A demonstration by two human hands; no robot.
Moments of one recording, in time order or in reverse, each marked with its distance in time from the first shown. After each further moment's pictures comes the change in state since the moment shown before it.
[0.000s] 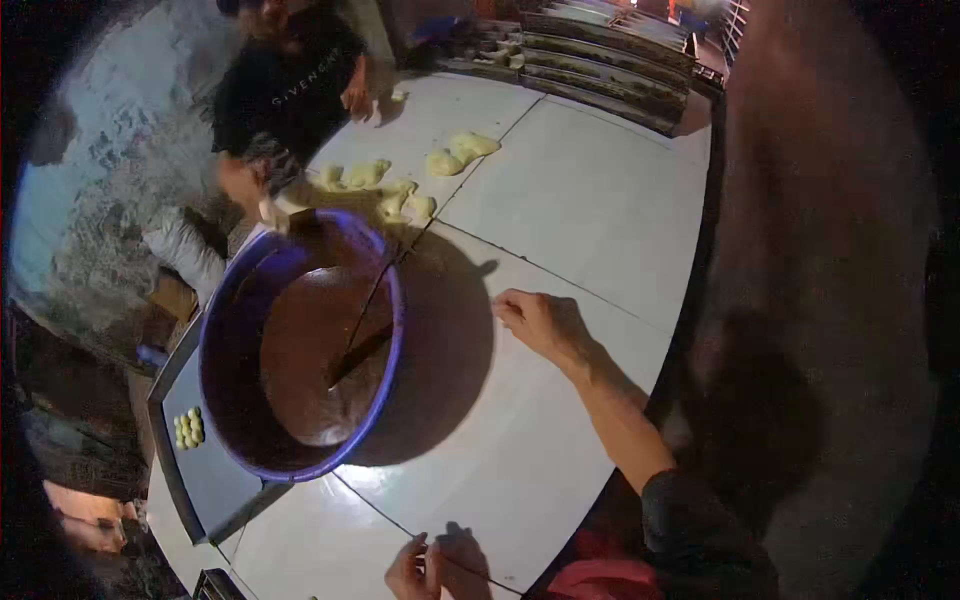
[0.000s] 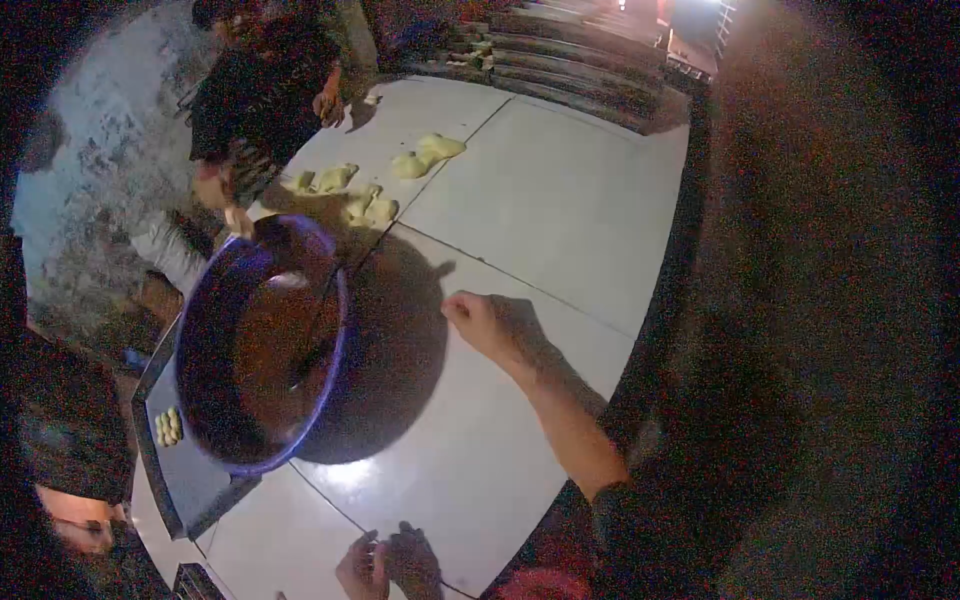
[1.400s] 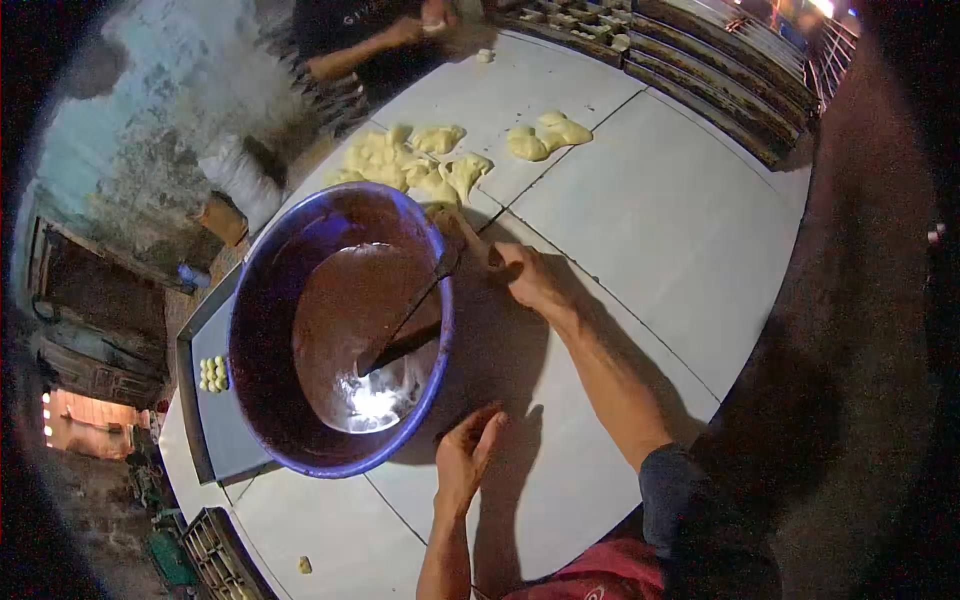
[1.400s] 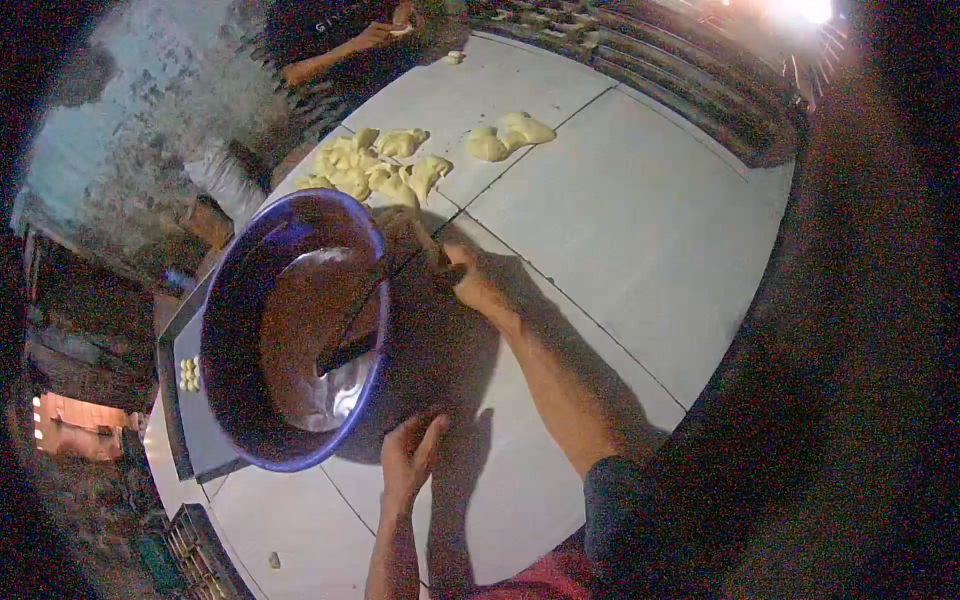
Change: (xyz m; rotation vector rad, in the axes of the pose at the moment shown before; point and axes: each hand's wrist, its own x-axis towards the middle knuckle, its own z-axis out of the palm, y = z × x) left_hand 0.170 0.121 0.106 -0.229 -0.148 0.016; right_hand 0.144 0.030 0.099 0.306 -0.166 -0.193
